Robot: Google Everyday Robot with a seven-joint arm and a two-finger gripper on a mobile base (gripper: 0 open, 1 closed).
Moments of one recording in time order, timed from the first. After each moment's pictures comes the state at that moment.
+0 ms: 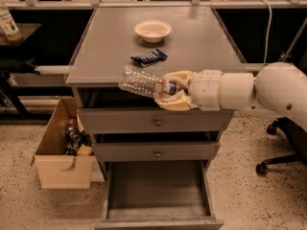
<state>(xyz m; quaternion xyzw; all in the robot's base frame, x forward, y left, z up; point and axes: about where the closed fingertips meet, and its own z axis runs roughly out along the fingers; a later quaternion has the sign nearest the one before) 0.554 -0.034 0.866 -0.57 0.57 0.19 0.56</state>
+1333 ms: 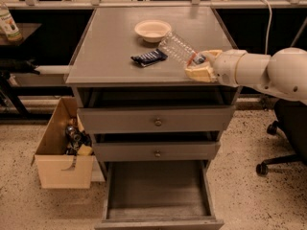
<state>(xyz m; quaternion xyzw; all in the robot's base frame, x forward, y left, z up) 0.667 -0.134 0.874 -0.40 0.71 0.13 0.57</state>
